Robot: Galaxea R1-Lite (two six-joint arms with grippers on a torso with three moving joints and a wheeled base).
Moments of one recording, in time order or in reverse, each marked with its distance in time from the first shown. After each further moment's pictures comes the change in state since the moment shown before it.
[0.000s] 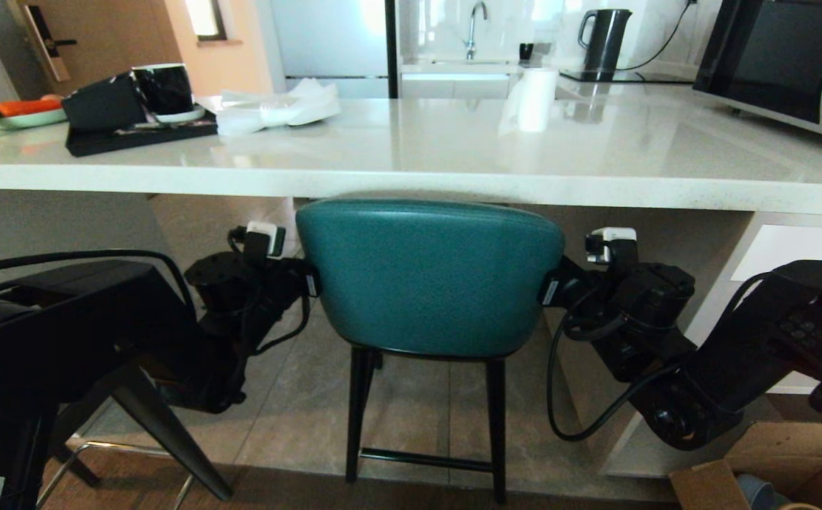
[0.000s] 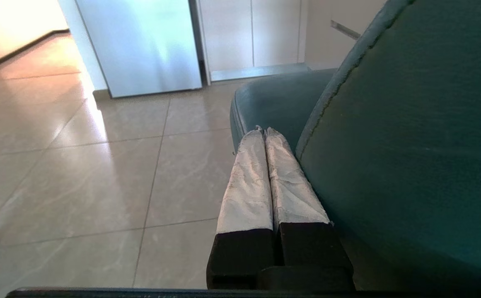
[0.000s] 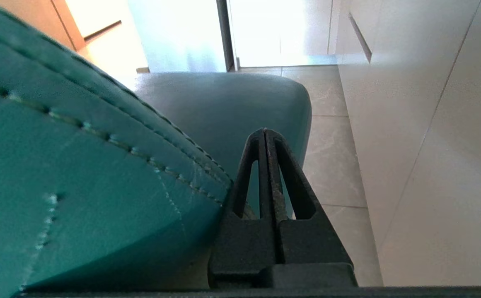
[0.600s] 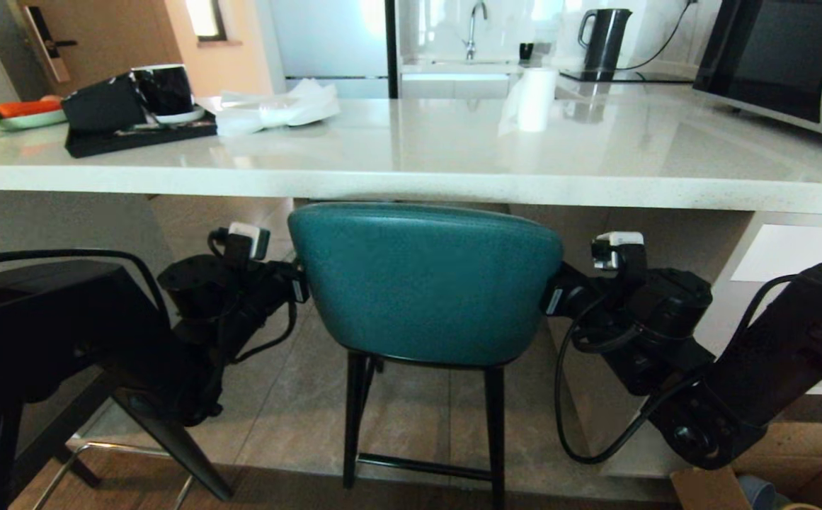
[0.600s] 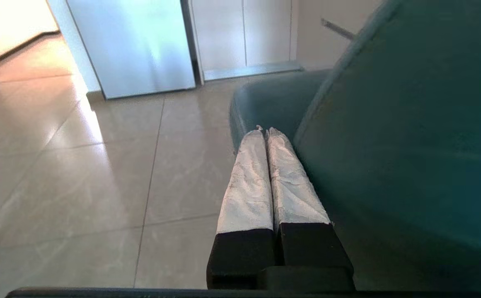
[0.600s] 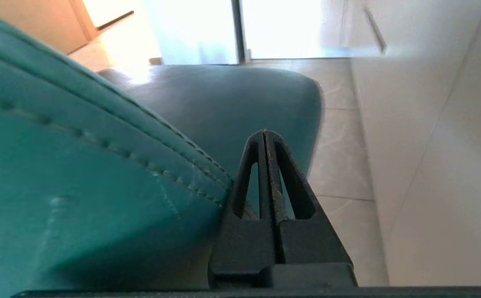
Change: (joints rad) left arm 0.080 -0.058 0.095 -0.029 -0.013 -0.005; right arm 0.000 -0.076 0.099 -0.032 0.003 0.002
